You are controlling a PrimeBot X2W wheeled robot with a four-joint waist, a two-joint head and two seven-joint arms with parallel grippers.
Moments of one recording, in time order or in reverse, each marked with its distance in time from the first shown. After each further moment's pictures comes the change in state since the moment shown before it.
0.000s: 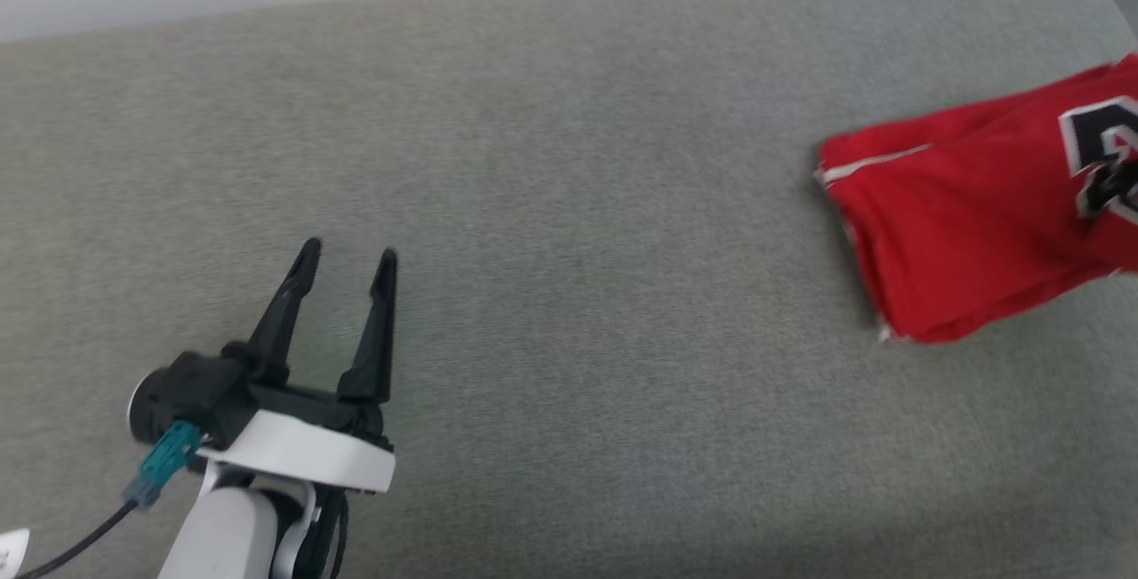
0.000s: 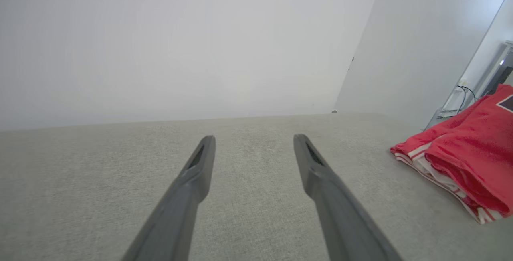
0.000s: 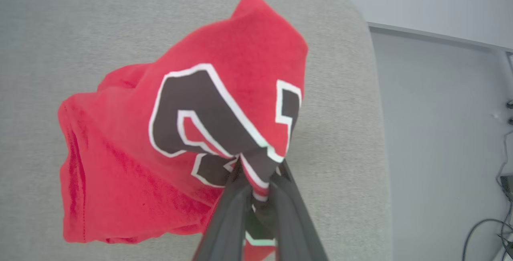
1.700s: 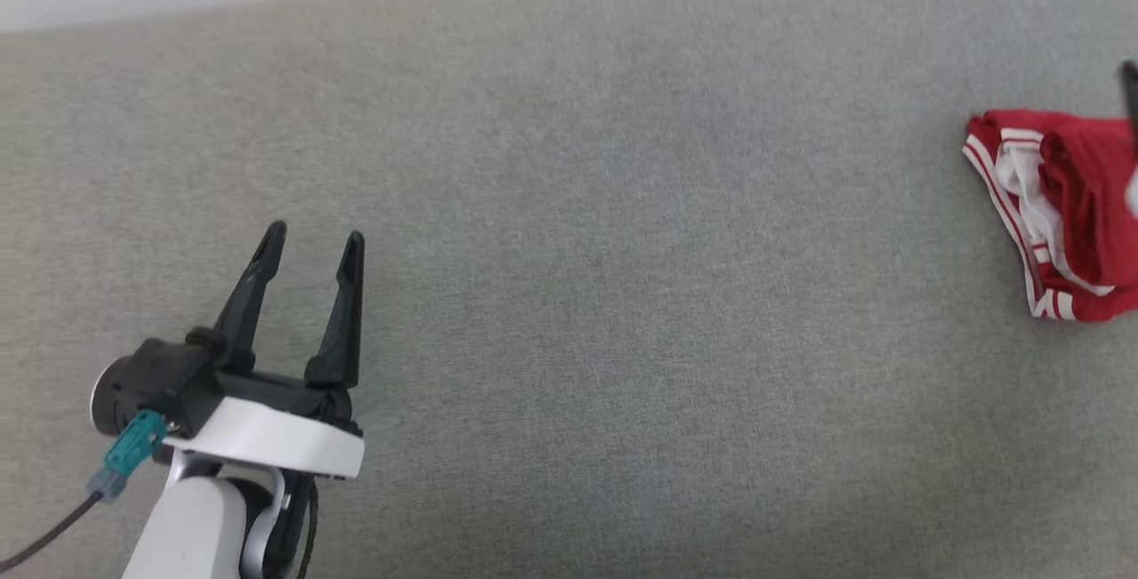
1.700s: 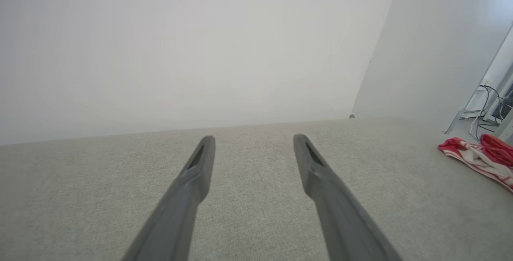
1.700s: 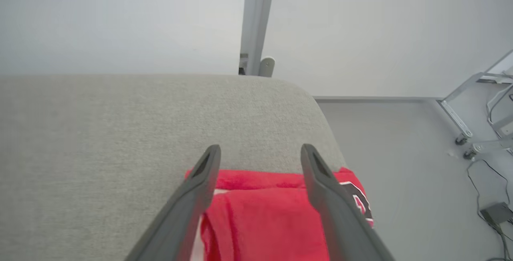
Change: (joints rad) left arm -0.027 0.031 0.031 0.009 -0.001 0.000 0.000; right arm -0.261 0.222 -0.075 0.577 -0.307 0.000 -0.556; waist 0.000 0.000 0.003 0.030
